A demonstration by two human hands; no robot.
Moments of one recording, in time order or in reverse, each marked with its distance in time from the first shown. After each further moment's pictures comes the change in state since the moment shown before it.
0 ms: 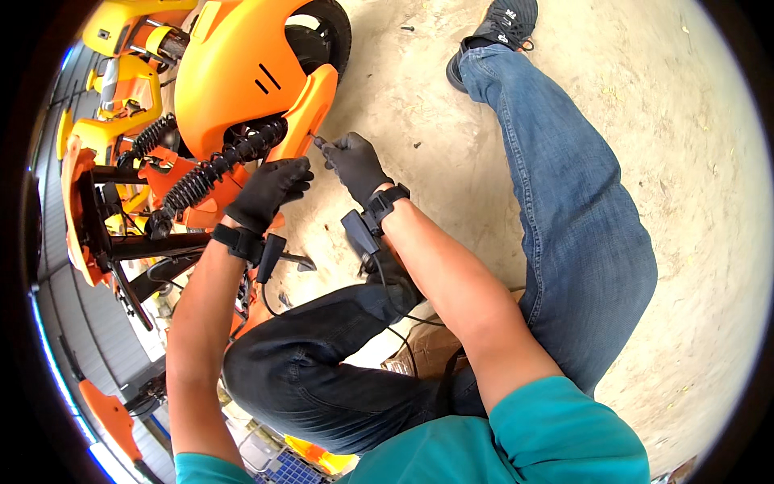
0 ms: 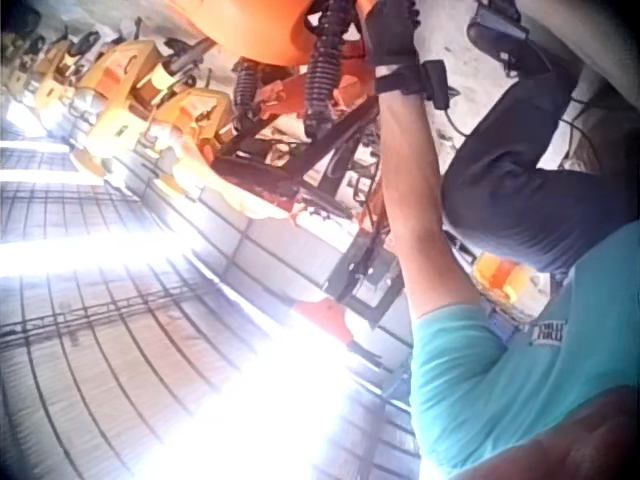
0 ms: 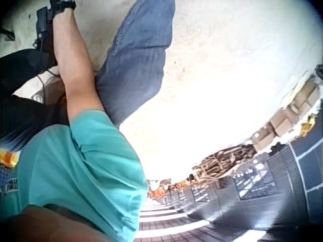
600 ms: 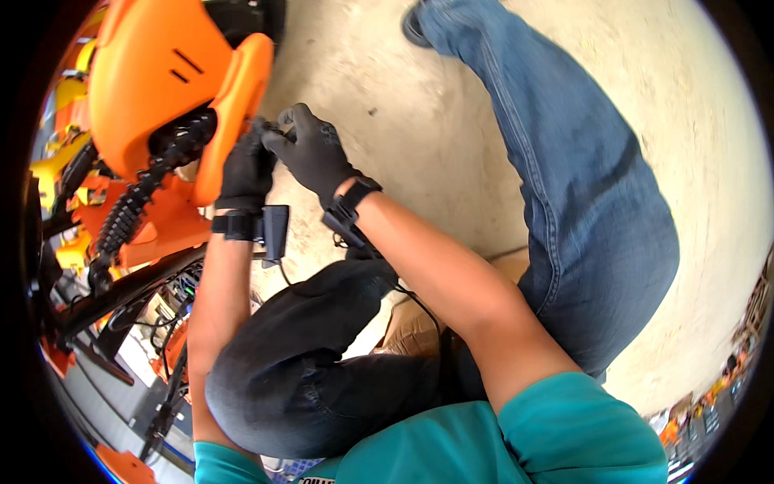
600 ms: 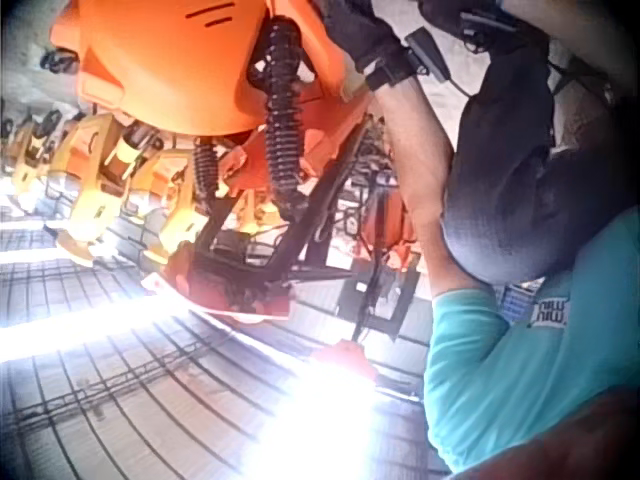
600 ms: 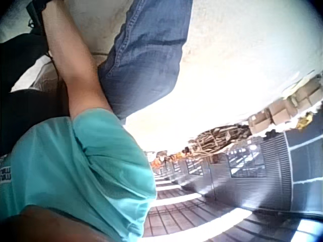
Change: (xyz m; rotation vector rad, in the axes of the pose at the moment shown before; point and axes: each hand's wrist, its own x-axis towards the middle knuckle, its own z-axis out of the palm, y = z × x) left_hand 0.081 -0.077 0.024 0.719 0.274 0.833; right_hand -0.004 0.018 -0.005 -0.539 0.197 -0.439
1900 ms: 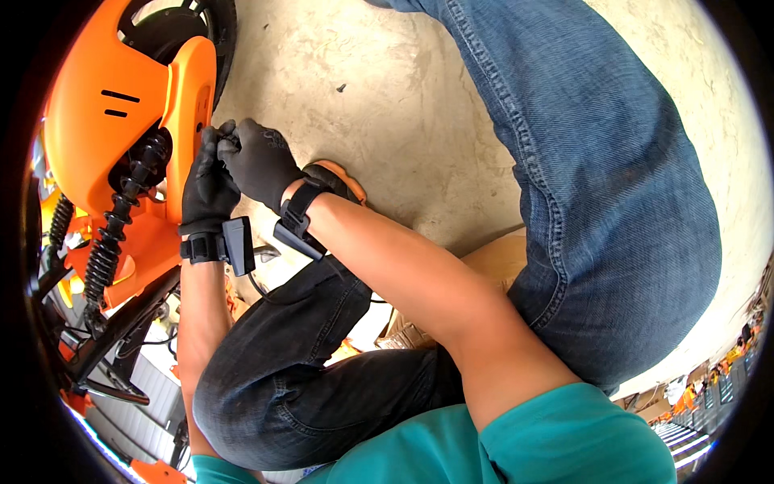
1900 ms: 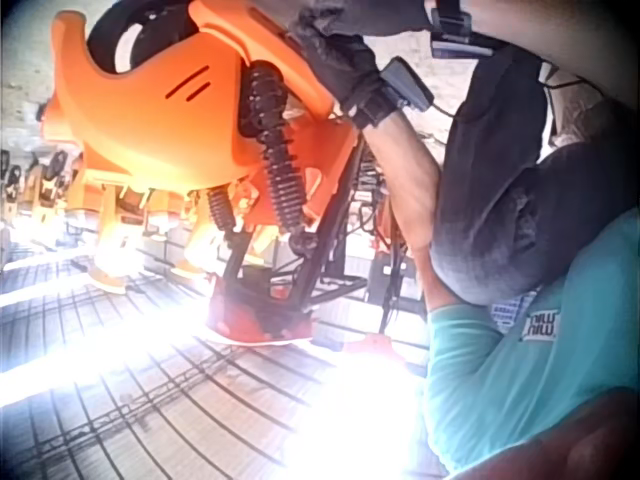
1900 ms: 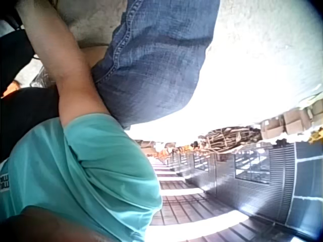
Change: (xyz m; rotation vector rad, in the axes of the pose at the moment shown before) left_hand 0.010 0.009 0.001 -1.456 0.056 -0.740; right_hand 0.000 0.004 0.013 0.163 -0.042 0.219
